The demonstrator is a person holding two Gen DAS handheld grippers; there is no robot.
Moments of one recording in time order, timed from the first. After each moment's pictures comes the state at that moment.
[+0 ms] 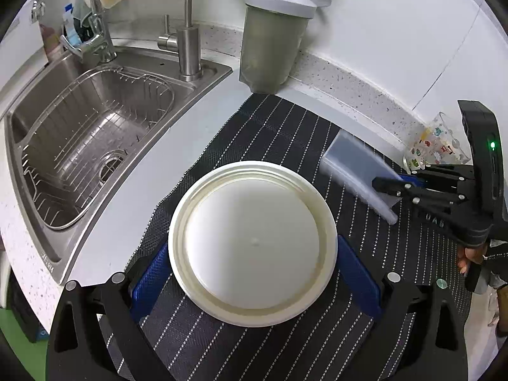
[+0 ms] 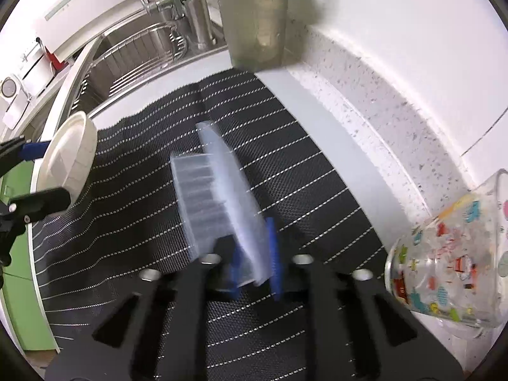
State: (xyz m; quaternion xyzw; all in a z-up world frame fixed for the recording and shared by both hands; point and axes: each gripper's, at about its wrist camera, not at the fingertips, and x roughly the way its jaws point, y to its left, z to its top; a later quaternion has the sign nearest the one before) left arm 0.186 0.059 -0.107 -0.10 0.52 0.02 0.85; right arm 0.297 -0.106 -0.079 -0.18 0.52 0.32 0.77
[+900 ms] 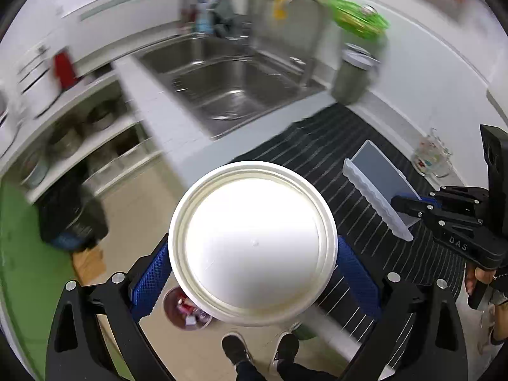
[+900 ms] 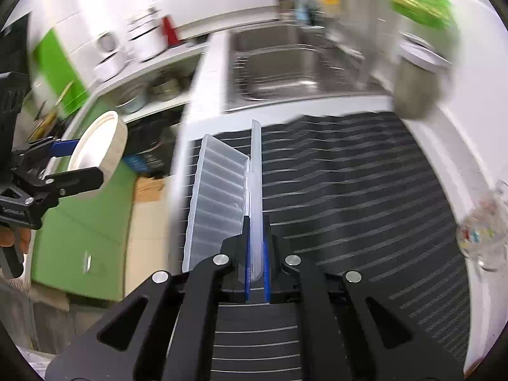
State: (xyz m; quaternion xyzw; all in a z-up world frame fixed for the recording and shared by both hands) left arm -0.103 0.064 -0.014 -0.17 0.46 0.21 0.85; right arm 0.048 -0.059 0.023 -0.21 0.45 0.52 0.70
